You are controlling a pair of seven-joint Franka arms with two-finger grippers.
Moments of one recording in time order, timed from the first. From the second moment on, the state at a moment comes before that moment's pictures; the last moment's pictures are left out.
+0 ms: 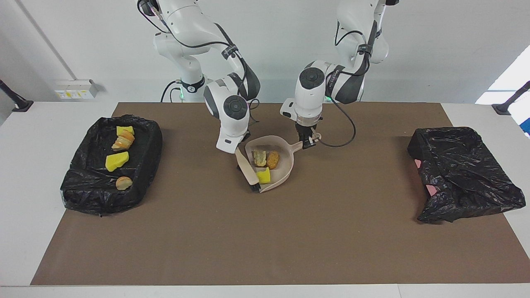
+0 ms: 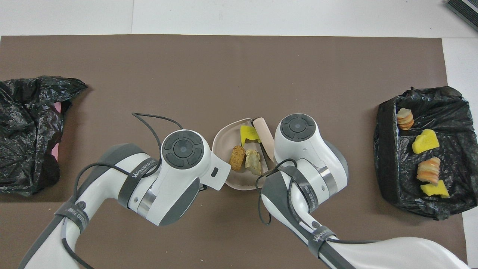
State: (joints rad) left arm -0.71 0.13 0.08 -2.03 0.01 2.07 0.69; right arm 0.12 0.27 0.38 -2.00 0.02 1.90 0.09
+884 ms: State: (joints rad) left arm -0.67 0.15 0.09 -2.02 -0.02 2.17 0.78; right arm 0.03 -0.01 0.37 -1.96 0.15 1.55 0.33
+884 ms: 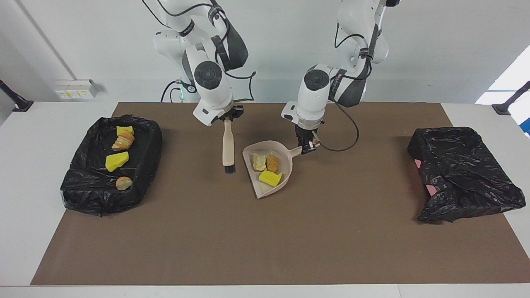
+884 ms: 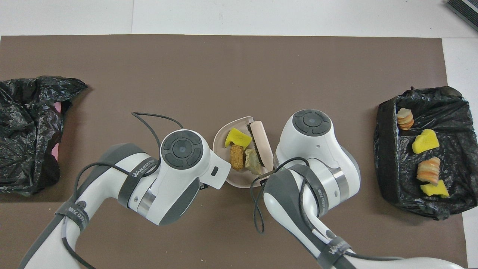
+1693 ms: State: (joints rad) left arm -0.29 0.14 0.10 -1.77 -0.09 1.91 1.37; right arm 0.25 -0.18 0.39 -2.16 0.34 1.61 0.52
